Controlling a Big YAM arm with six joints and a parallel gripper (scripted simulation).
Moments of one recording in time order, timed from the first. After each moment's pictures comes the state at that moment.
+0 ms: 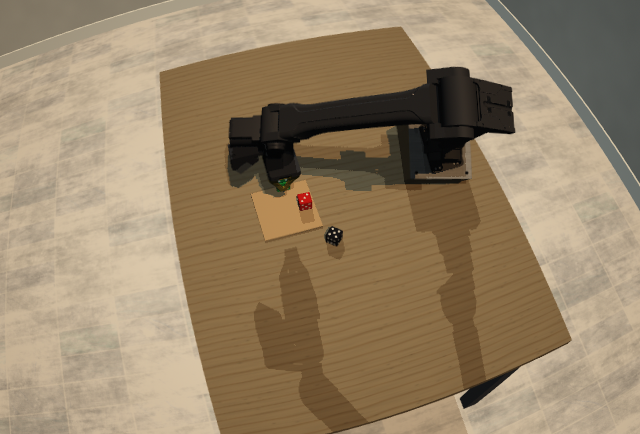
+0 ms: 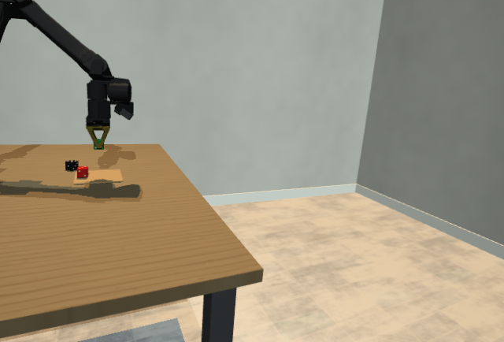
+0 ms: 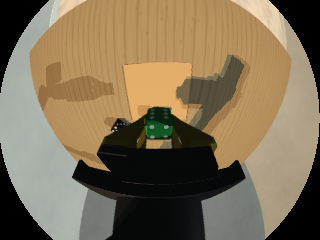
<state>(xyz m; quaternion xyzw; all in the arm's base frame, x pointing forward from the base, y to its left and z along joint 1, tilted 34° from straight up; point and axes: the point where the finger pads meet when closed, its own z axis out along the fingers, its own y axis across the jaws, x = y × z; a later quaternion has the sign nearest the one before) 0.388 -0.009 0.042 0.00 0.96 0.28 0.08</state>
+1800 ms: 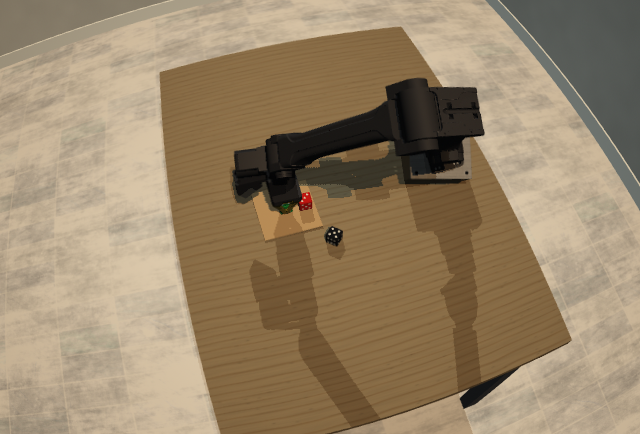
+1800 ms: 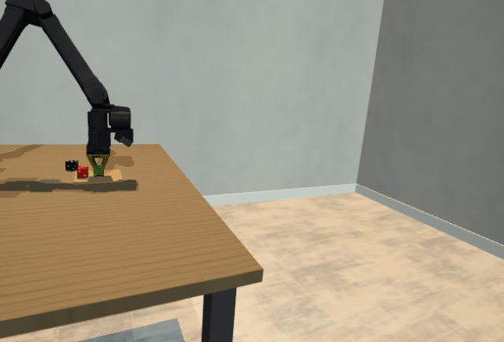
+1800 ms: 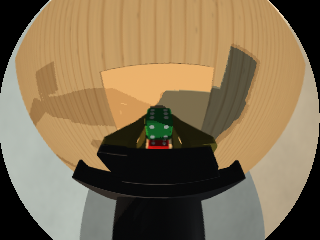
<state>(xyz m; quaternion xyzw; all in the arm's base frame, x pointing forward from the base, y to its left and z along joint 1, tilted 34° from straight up) 0.398 0.039 -0.032 0.00 0.96 0.28 0.08</state>
